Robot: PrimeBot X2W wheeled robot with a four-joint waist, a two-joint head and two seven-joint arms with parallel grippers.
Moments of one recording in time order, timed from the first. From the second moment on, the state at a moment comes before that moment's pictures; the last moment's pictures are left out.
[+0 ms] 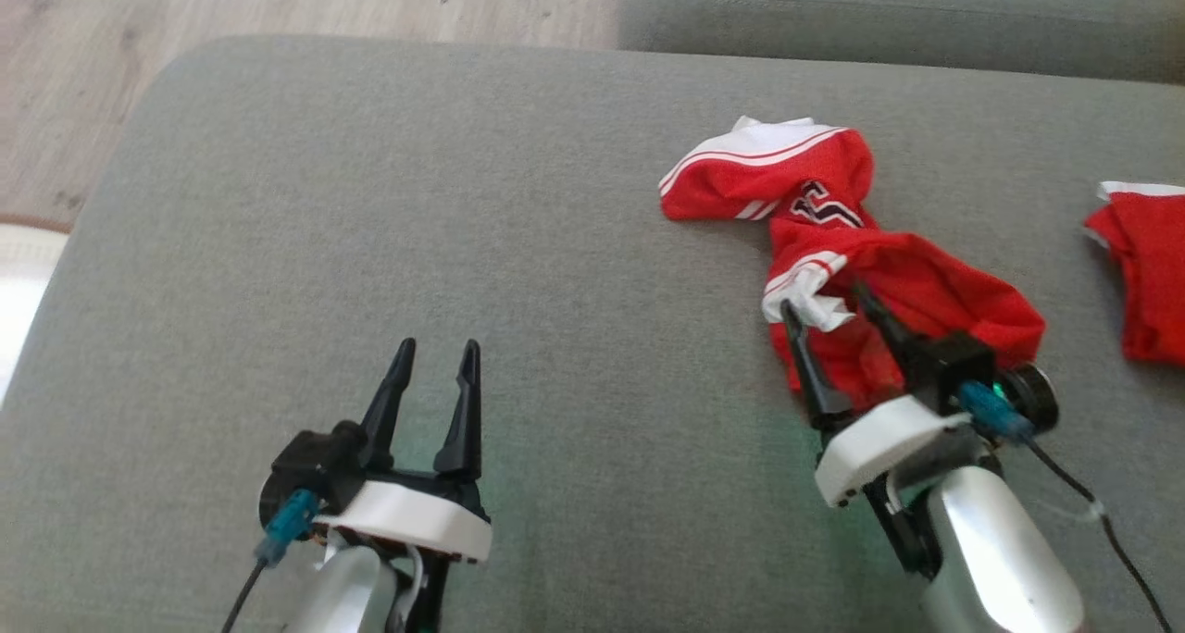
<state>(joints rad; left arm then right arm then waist) -0.20 0.05 -0.34 0.42 -0.41 -0.09 -0.25 -0.21 -0.05 0.19 0.34 0.03 0.13 -0.08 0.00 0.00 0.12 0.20</state>
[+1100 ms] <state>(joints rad) -0.22 0.05 -0.42 0.45 -0.44 -0.08 -0.25 -0.69 -0.07 0.63 0.57 0.45 0.13 -0.16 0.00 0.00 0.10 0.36</state>
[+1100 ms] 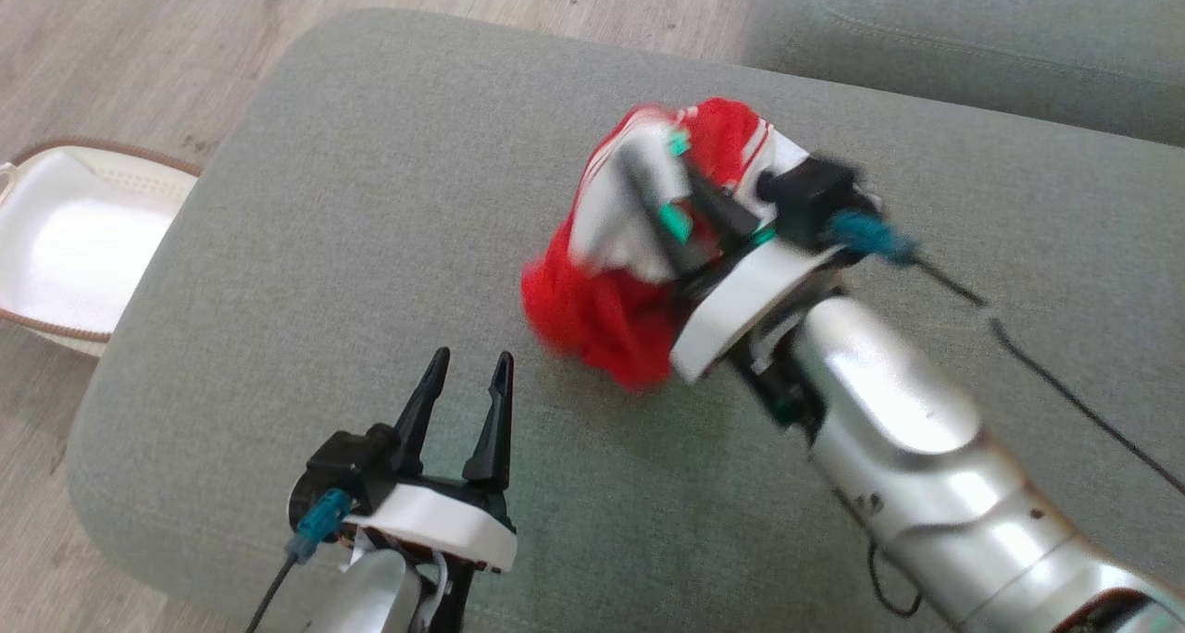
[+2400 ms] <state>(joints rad) -0.23 0.05 -0.32 0.50 -0.33 -0.04 -0.25 -0.16 -0.06 0.14 0.30 0.19 0.13 -0.25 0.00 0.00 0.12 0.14</state>
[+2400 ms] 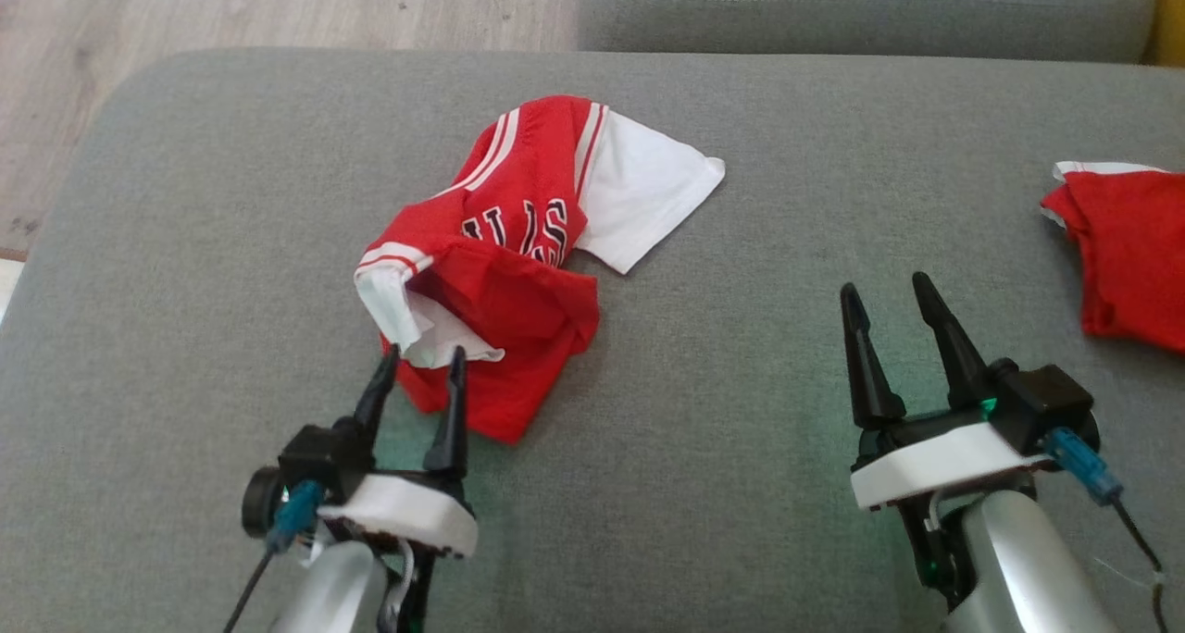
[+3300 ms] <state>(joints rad) -0.98 0.23 -0.62 0.51 -0.10 -0.13 -0.07 -0.29 -0.06 0.19 0.31 0.32 0.13 -0.25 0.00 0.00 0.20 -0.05</state>
